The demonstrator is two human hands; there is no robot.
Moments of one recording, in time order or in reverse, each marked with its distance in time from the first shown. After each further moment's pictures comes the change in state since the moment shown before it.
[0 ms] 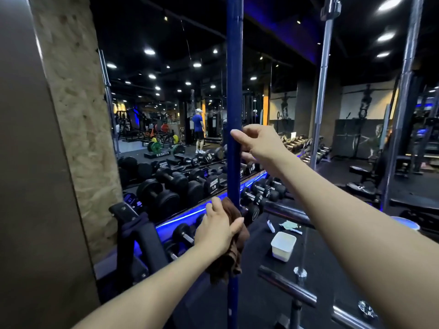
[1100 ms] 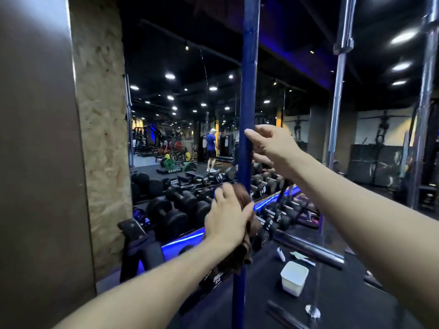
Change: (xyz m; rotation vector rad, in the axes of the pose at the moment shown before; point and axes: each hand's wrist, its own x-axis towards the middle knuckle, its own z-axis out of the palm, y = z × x) left_hand 0.030 0.053 -0.060 0.048 0.323 0.035; right_hand 0.036 -0.041 -0.008 0.103 -0.013 -0.037
